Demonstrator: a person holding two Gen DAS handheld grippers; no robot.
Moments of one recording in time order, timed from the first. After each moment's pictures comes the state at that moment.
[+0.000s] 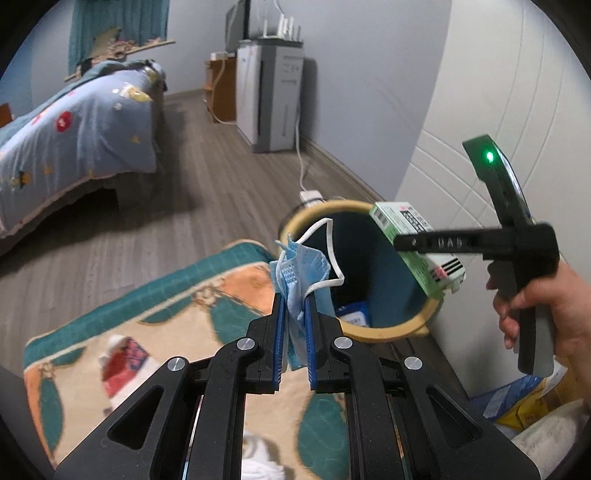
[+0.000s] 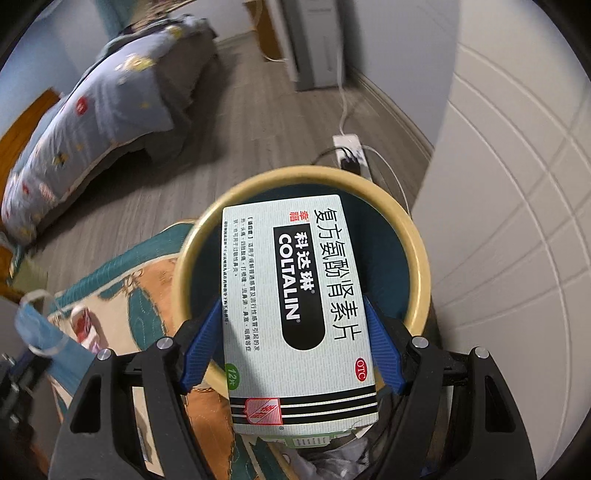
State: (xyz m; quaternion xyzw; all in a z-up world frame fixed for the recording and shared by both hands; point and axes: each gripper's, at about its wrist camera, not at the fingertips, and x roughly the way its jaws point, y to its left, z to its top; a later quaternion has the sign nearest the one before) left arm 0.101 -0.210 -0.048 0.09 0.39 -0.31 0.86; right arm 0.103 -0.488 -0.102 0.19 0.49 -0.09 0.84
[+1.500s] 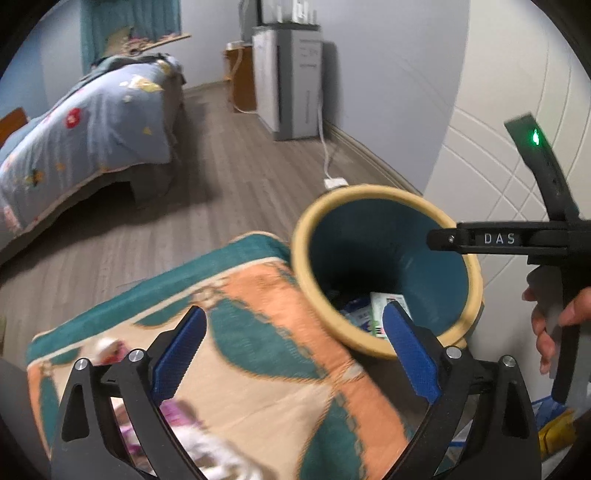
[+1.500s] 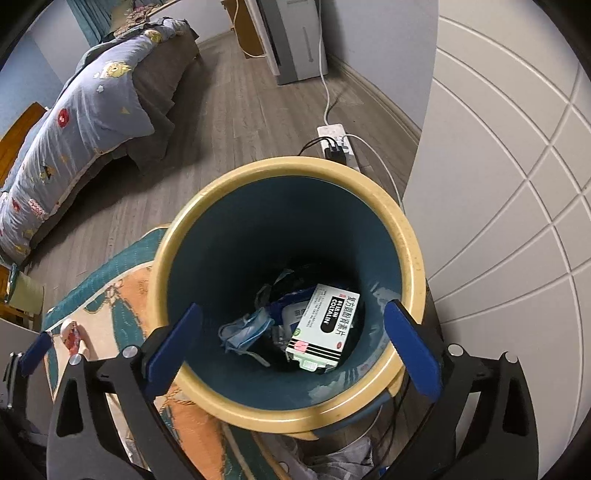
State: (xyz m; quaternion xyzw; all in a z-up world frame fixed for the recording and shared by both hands) left arm 0.122 -0.234 -0.073 0.11 0.40 -0.25 0.88; right arm 0.112 -0.486 -0.109 0.19 0.50 -0.11 0.84
